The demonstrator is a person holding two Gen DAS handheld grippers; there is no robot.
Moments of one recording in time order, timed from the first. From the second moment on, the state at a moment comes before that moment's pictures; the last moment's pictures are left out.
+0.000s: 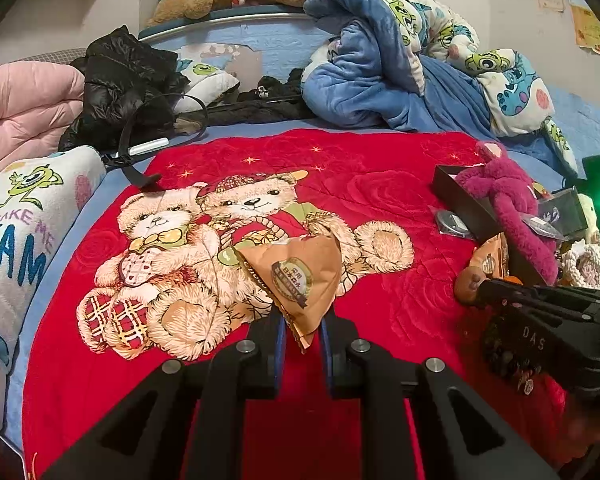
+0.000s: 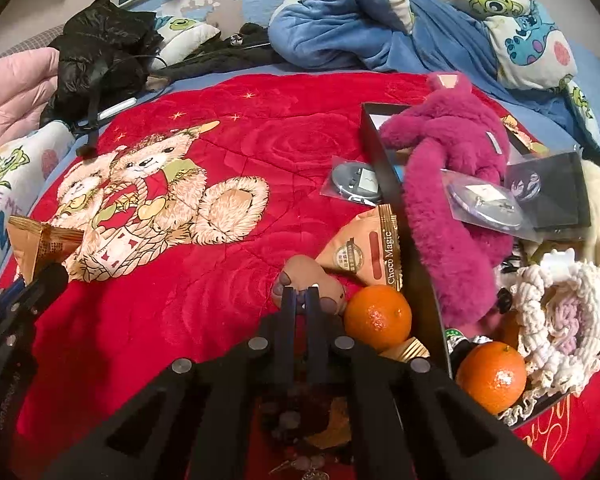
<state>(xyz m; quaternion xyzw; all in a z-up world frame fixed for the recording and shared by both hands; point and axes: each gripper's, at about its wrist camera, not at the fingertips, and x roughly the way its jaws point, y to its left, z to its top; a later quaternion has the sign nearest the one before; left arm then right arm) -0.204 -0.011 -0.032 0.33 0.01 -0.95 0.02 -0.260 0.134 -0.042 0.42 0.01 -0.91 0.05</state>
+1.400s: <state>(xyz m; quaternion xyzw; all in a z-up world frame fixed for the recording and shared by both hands) -0.206 -0.008 -0.035 0.34 0.01 -0.94 0.02 -0.286 0.113 -0.056 0.40 0.04 -0.92 0.02</state>
